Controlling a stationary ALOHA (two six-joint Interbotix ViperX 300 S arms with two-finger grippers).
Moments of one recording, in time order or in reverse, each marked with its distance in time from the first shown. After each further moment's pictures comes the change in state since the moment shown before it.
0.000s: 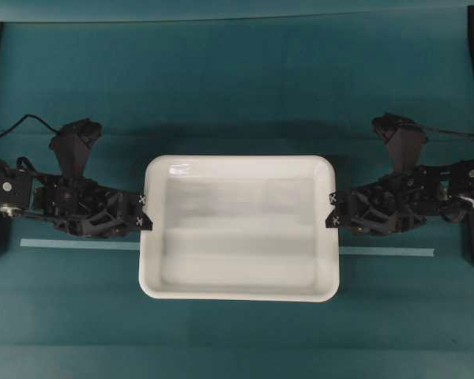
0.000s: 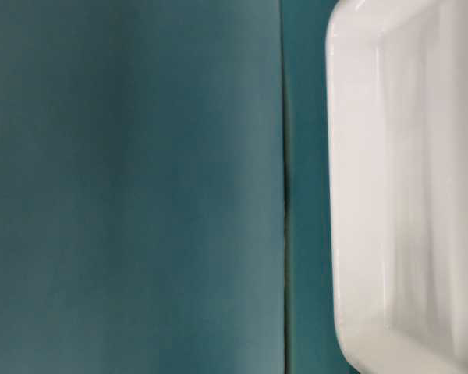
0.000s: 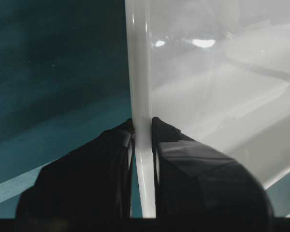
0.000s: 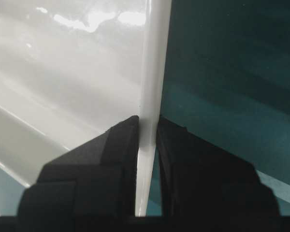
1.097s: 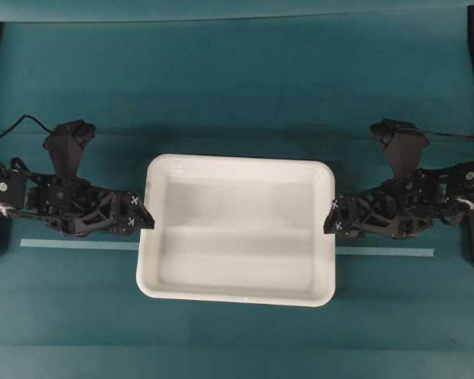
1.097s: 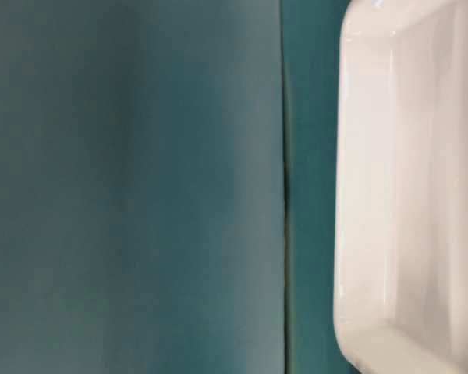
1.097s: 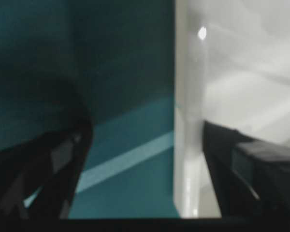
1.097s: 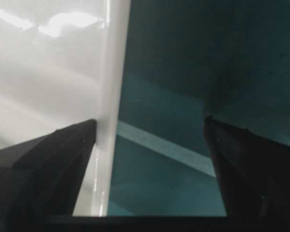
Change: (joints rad) left arm 0.020 0.009 0.048 0.008 -0.092 0.038; right arm -0.002 0.018 0.009 0.011 0.011 -0.003
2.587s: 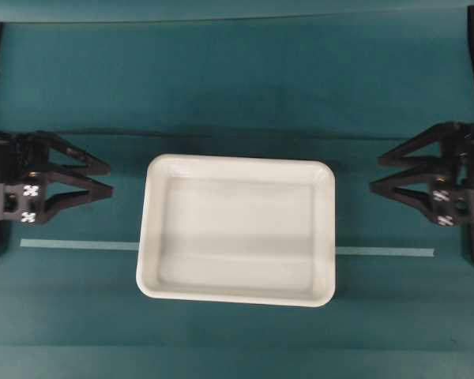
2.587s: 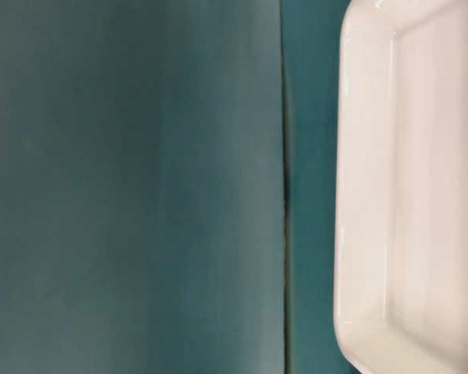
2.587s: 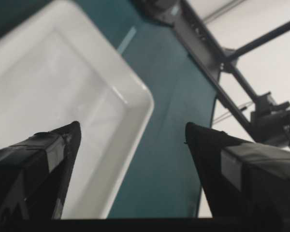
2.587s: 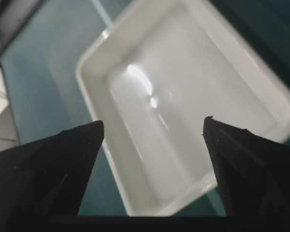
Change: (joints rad) left arm 0.014 -0.687 -0.005 0.000 -0.012 0.657; right arm -0.014 -0.686 -0.021 -0.371 0.114 -0.376
